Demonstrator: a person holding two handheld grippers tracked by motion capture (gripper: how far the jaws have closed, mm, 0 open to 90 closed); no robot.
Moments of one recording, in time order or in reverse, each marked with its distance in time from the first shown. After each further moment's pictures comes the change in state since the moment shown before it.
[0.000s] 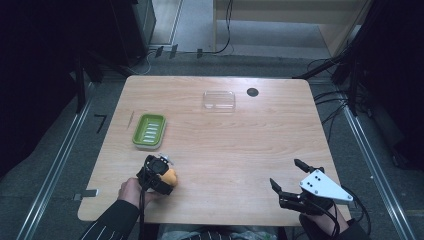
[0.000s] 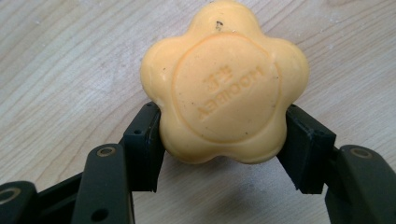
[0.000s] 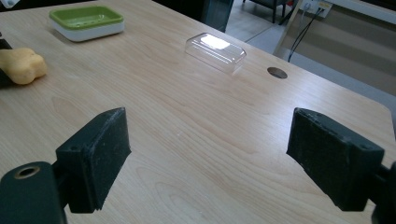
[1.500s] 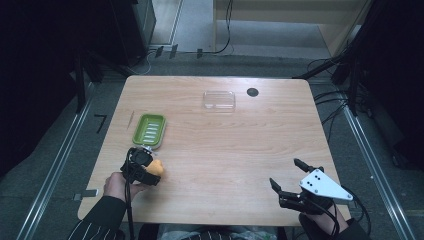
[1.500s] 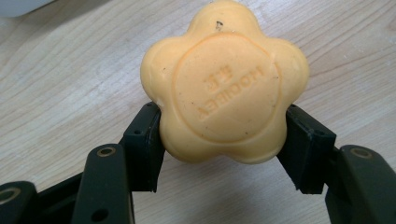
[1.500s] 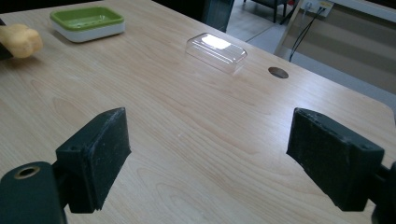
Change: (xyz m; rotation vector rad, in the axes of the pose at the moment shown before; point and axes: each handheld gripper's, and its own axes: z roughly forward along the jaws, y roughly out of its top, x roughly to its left) left arm 0.040 -0.009 -0.017 -0.050 0.023 -0.092; right arm -0.001 0.000 0.001 -0.001 0.006 0.002
